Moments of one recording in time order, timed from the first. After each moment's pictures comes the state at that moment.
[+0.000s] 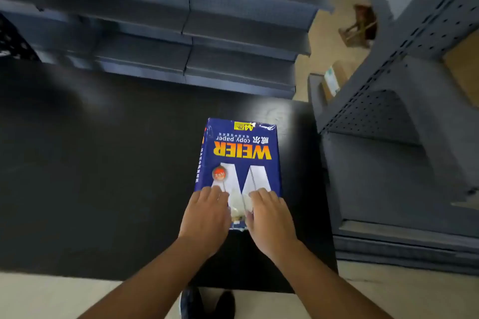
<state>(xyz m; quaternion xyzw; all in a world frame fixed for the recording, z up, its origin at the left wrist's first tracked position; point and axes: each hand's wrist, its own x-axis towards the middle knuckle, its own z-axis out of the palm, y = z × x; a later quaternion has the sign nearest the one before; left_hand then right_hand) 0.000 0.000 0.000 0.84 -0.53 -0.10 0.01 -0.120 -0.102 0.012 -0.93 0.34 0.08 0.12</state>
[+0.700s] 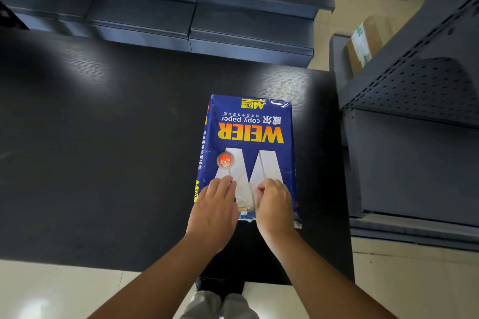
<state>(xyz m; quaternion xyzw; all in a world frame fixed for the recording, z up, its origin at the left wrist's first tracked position) 0.002 -0.014 -0.037 0.84 -0.52 -0.15 0.05 -0.093 -0.121 -0.042 -0.84 0.49 0.02 0.23</state>
